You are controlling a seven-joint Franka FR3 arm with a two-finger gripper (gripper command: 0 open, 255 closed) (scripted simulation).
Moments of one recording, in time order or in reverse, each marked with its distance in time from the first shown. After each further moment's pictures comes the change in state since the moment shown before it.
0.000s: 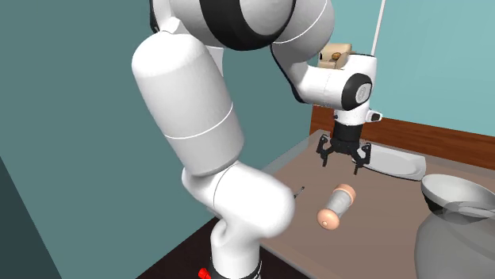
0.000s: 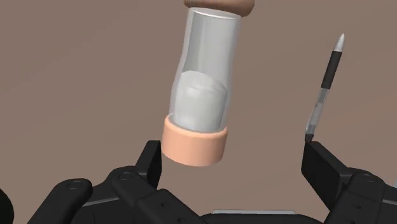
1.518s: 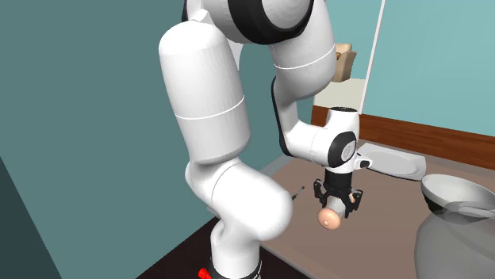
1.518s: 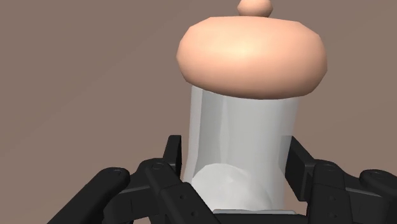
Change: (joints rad) arm -0.106 0.163 0.003 -0.279 -0.152 0.497 0.147
